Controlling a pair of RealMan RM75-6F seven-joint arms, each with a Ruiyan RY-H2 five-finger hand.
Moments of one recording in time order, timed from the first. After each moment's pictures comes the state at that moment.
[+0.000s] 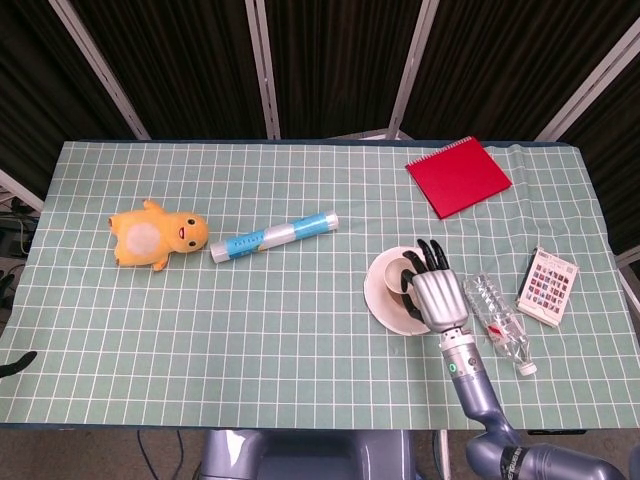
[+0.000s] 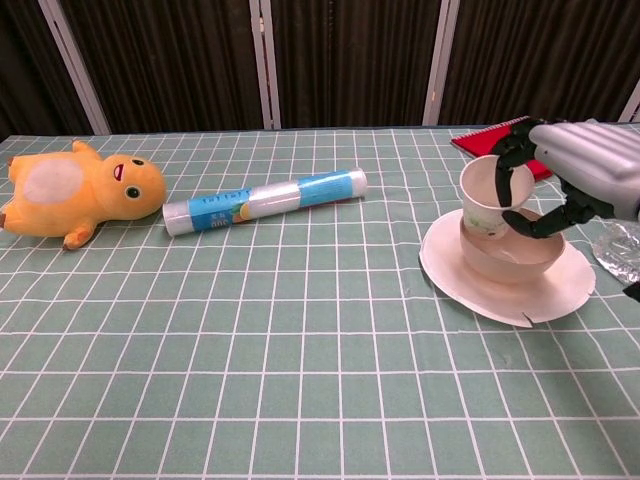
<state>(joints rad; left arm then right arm) -0.05 -0.94 -0.04 -1.77 1.43 1.47 0.06 0.49 -1.59 0.21 -1.54 -1.29 1.23 -0.47</state>
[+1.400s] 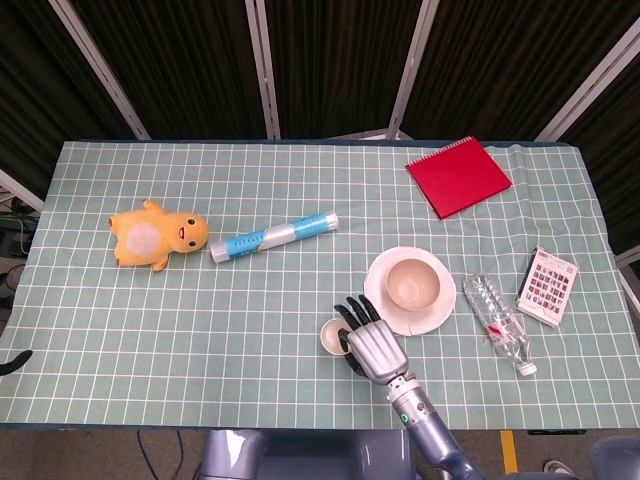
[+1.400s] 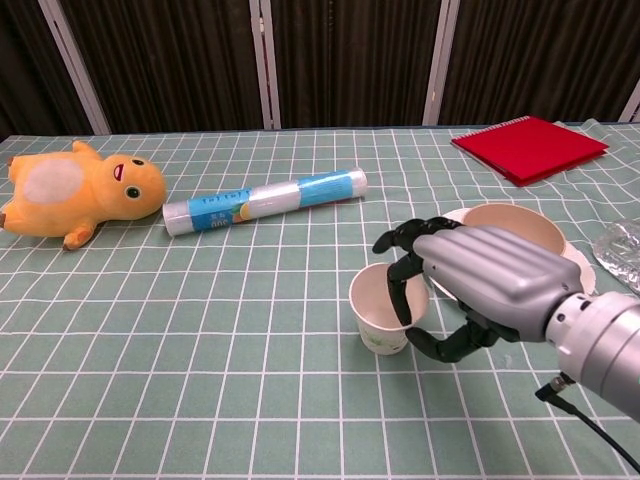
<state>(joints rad) -0.04 -0.93 -0.05 -1.76 1.43 1.49 0.04 0.50 -1.71 0.06 -1.72 -1.28 1.18 -0.66</state>
